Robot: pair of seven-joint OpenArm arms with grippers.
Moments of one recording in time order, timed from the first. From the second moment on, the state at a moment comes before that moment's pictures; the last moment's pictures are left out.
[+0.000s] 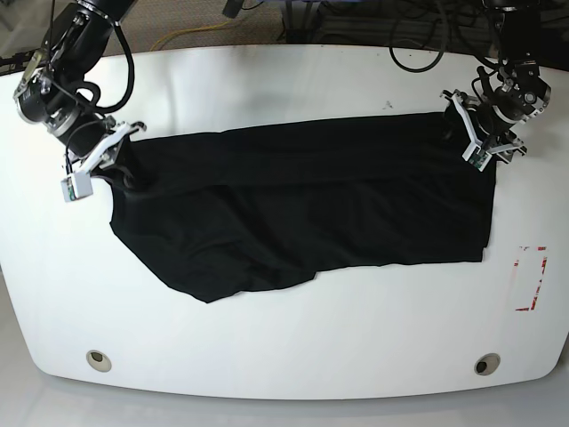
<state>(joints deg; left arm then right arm) 18.2 -20.7 -18.8 92.9 -2.8 -42.0 32.3 -9.6 10.9 38.0 108.5 56.0 40.9 -72.2</state>
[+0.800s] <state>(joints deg) 18.0 -20.9 -19.0 93.0 -2.3 -41.9 32.9 4.8 17.5 34.8 83.7 33.6 41.0 -63.8</state>
